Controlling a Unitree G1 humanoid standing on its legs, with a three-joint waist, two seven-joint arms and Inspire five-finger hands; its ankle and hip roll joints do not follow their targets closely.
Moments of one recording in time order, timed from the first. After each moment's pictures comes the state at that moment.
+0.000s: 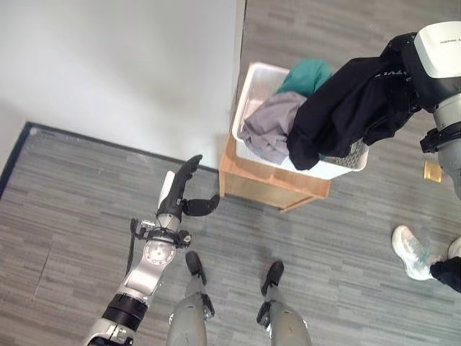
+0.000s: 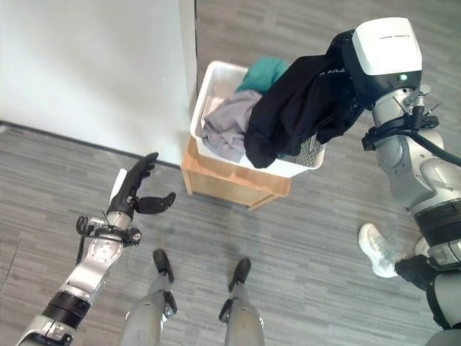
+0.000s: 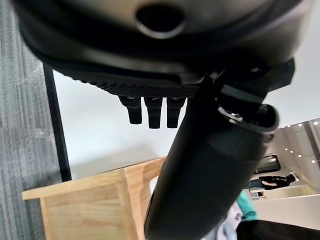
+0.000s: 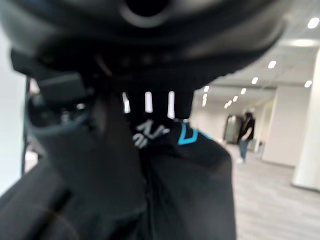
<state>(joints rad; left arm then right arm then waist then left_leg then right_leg) -0.30 0.38 -0.28 0.20 -0.02 -0.09 0.26 -0.90 -1.21 0.53 0.35 -0.42 0.03 -0.31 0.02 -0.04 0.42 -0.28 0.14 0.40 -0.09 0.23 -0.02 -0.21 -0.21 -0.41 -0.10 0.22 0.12</state>
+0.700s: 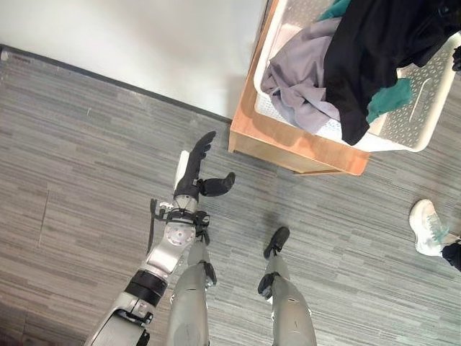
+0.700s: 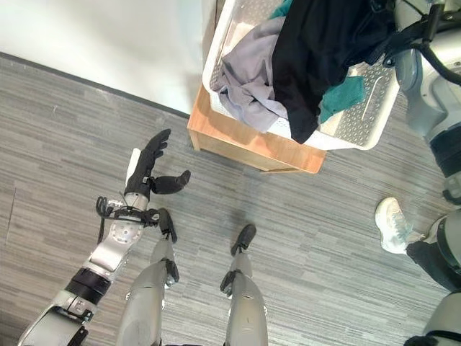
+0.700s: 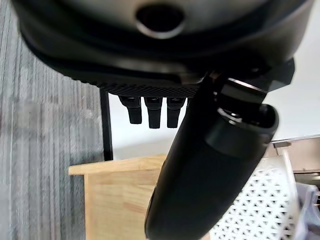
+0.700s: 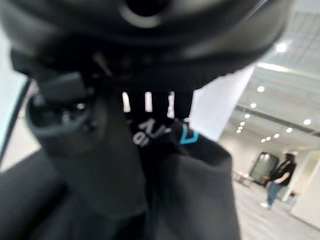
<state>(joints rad) -0.49 0.28 -0.35 0.35 -0.04 -0.09 0.35 -1.52 -1.16 0.98 0.59 -0.53 0.12 -0.44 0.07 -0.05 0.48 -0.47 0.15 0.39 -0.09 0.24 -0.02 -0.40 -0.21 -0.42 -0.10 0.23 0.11</state>
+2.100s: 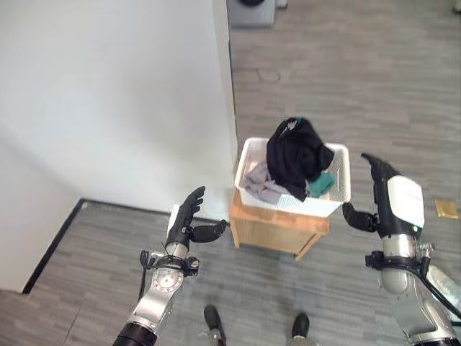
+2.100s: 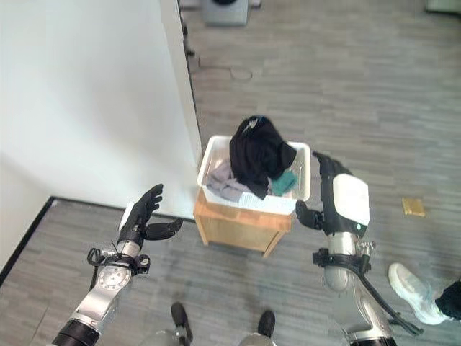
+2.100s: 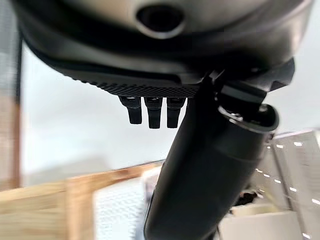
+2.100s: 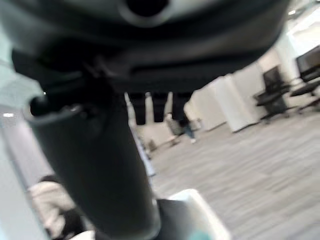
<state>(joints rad) -0.07 0.28 -0.29 0.21 -0.15 -0.11 0.25 0.10 -0.57 -0.06 0.04 -0.50 0.01 -0.42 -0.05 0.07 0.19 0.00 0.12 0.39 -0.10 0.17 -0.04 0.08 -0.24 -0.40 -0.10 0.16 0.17</state>
